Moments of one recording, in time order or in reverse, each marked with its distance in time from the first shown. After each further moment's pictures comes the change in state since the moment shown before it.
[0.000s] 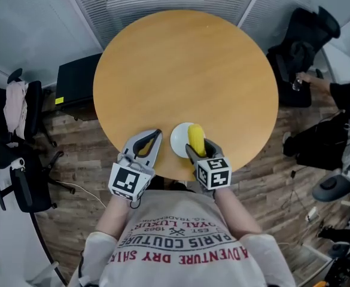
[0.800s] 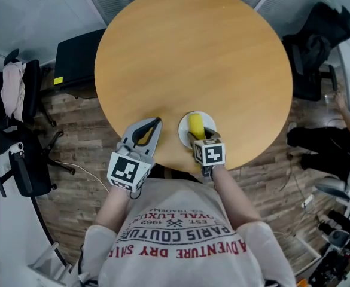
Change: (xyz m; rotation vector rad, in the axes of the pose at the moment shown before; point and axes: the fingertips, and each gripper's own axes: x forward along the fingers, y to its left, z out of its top) left arm 0.004 0.044 -0.041 -0.068 0.079 0.040; right arm 0.085 -0.020 -0.071 0.032 0.315 -0.044
